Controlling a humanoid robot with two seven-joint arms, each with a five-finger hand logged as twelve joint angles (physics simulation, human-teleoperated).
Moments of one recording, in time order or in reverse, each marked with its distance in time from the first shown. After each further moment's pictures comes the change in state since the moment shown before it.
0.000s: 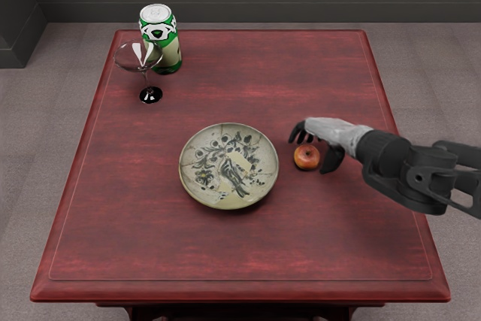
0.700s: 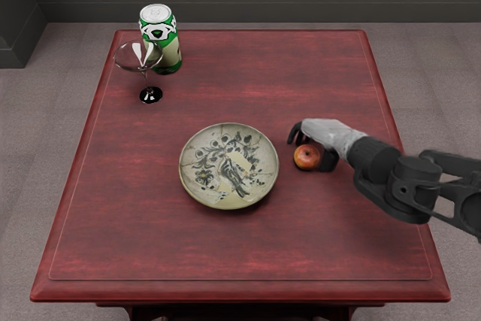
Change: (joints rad) left arm 0.000 0.000 0.000 0.000 0.000 0.000 0.000; right arm -0.051 0.067 0.000 -0.064 -0.102 -0.075 -0.004
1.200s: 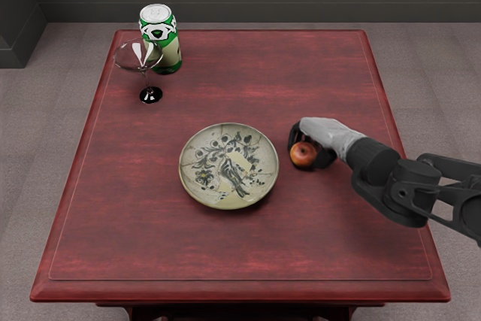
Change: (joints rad) left arm 0.000 0.000 0.000 0.000 0.000 0.000 0.000; right arm -0.010 0.003 0.008 0.013 0.011 -0.043 0.004
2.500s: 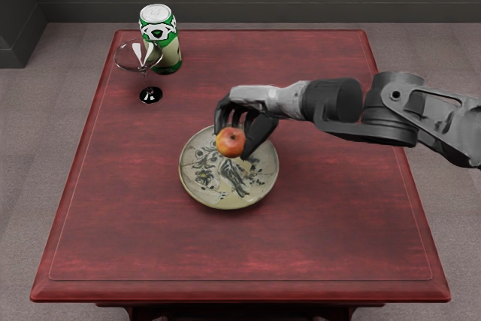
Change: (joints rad) left arm 0.000 0.000 0.000 0.000 0.000 0.000 0.000; right arm 0.212 0.115 0.238 0.001 0.500 0.416 0.002
